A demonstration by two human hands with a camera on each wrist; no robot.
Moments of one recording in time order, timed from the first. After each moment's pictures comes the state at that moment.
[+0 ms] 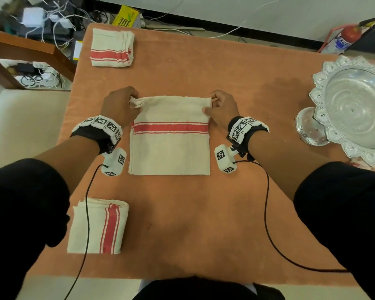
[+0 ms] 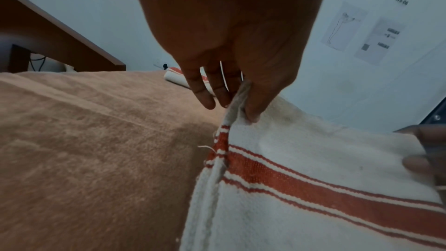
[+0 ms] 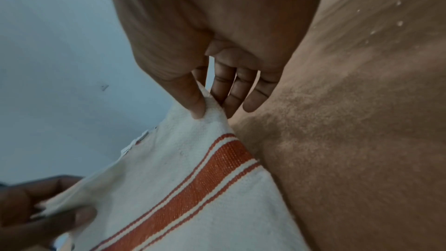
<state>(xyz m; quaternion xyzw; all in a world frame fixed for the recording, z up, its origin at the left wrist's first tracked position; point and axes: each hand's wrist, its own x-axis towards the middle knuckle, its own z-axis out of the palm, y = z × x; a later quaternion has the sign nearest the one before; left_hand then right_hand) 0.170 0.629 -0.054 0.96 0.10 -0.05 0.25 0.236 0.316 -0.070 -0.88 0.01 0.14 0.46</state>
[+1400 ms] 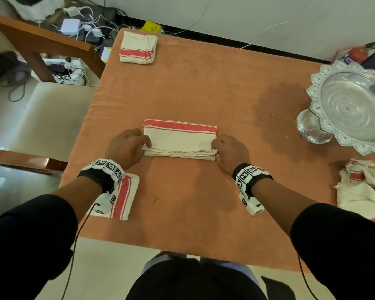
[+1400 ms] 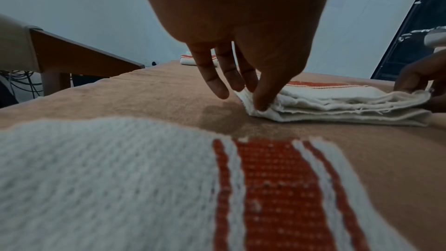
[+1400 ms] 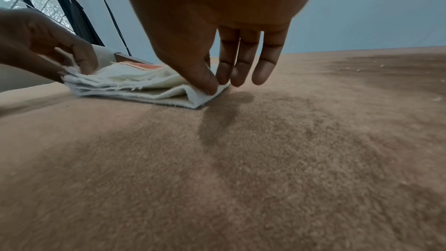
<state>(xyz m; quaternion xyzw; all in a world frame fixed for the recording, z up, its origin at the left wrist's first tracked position) -0.011 0.621 -0.073 0.99 -0.04 -0.04 0.15 0.073 0.270 -0.078 -0.96 -0.27 0.07 0.09</state>
